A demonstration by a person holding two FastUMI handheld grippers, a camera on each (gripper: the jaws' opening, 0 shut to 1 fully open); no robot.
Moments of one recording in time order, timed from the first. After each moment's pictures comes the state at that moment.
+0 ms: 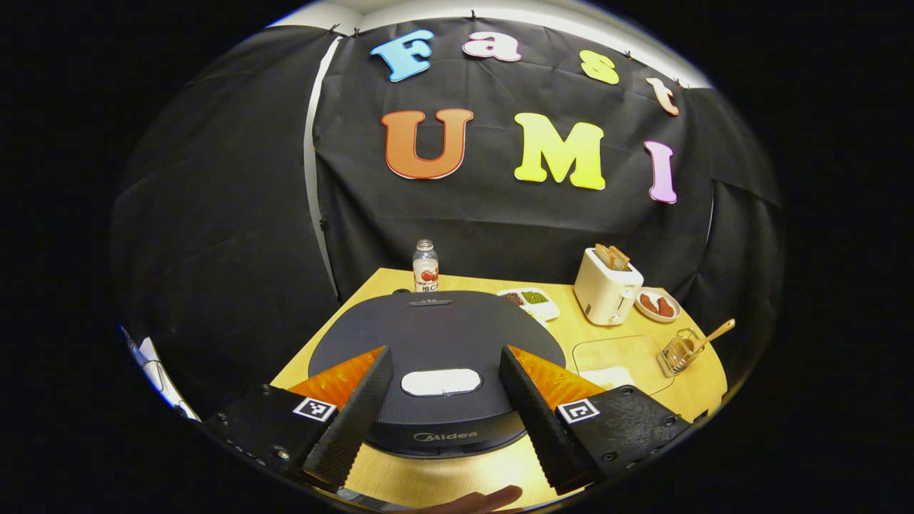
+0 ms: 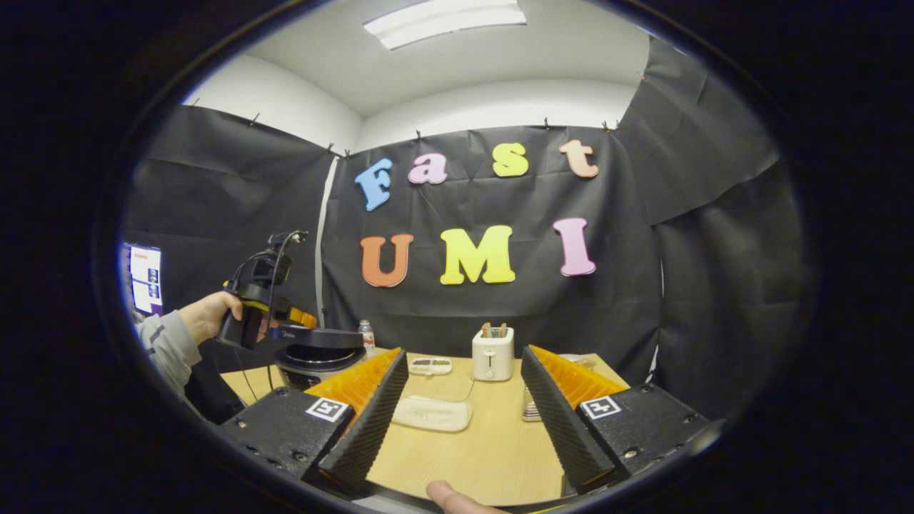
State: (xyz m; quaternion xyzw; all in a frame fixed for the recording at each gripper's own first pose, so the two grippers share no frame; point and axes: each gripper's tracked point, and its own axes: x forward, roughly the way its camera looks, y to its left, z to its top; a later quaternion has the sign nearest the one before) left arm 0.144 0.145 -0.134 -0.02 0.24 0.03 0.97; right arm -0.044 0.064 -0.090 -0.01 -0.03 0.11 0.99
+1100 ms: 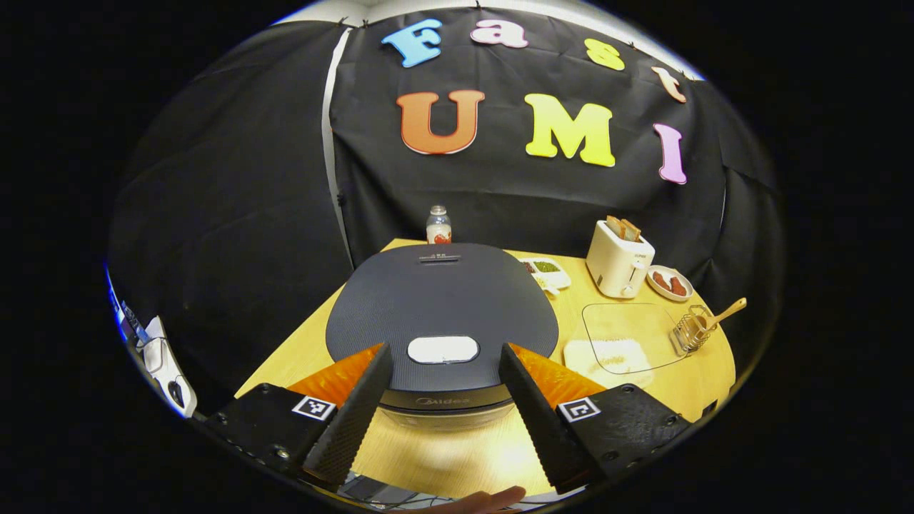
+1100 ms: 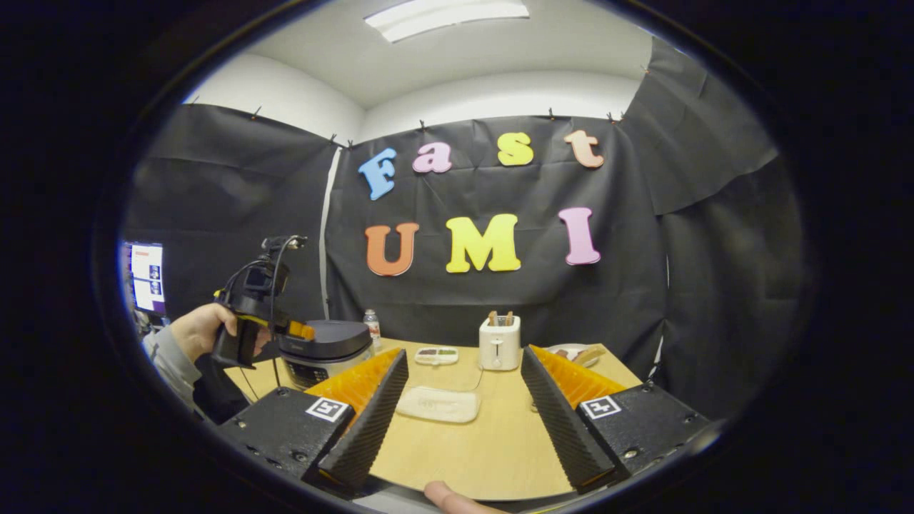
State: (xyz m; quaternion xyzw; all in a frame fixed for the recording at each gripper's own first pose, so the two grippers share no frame) left arm 0.110 0.138 -0.173 -0.02 0.23 0.06 0.97; right arm -0.041 0.081 -0.109 -0.01 0.00 0.11 0.99
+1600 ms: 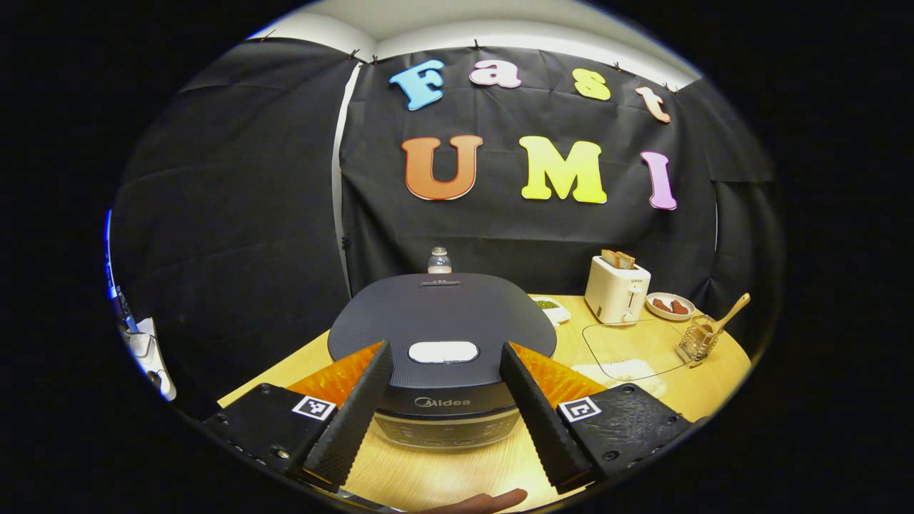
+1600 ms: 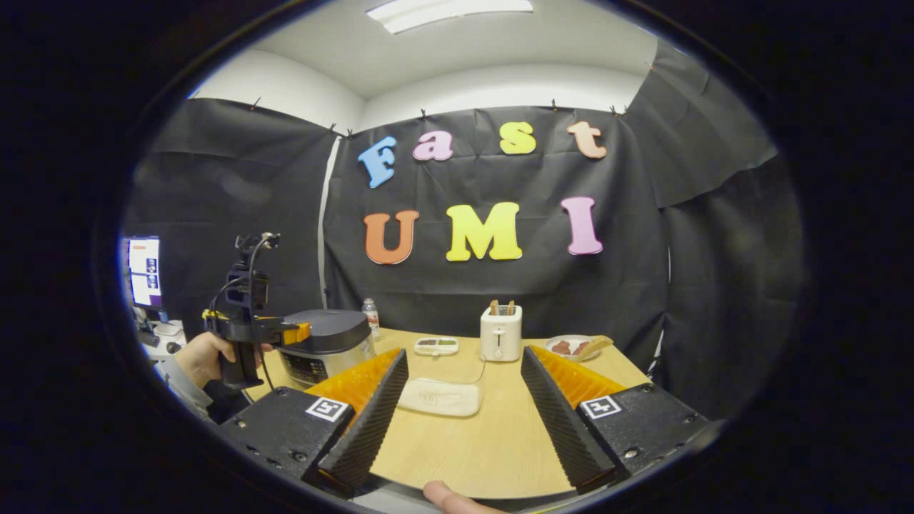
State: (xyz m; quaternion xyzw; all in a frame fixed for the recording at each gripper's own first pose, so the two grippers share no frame) left arm 0.113 0.141 -0.182 -0.01 0.11 0.06 0.99; right arm -0.031 0.091 -0.124 -0.02 0.02 0.11 0.99
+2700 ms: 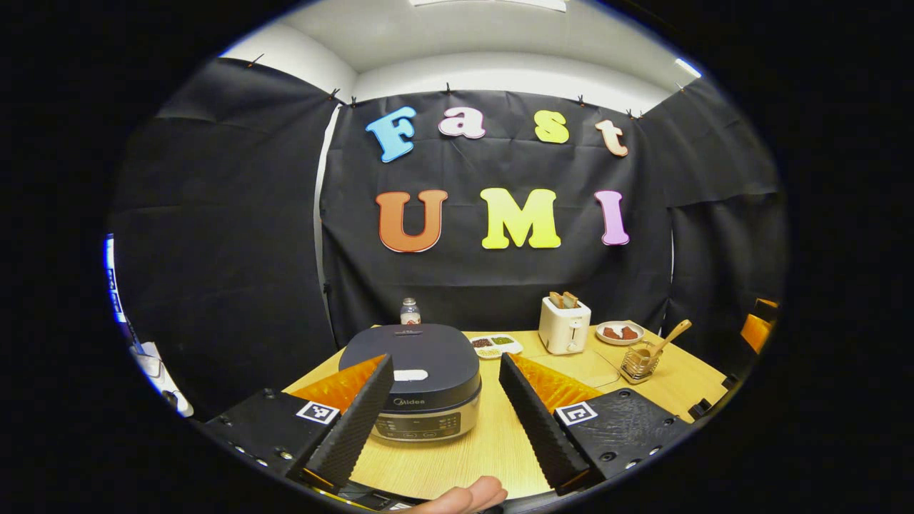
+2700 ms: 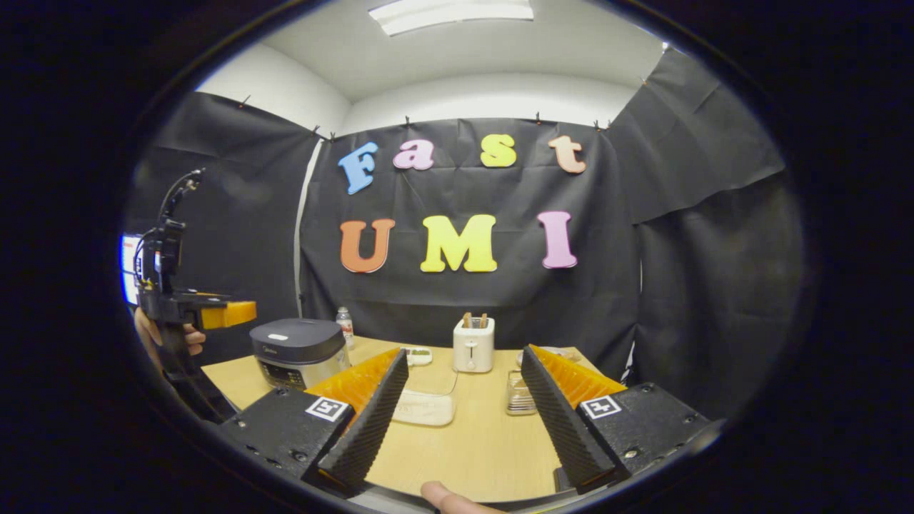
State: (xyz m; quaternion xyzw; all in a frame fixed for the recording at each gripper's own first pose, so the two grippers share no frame) left arm 0.003 0.088 -0.080 0.00 0.05 0.01 1.00; right arm -0.035 0.062 -0.086 -0.03 0.00 0.05 1.00
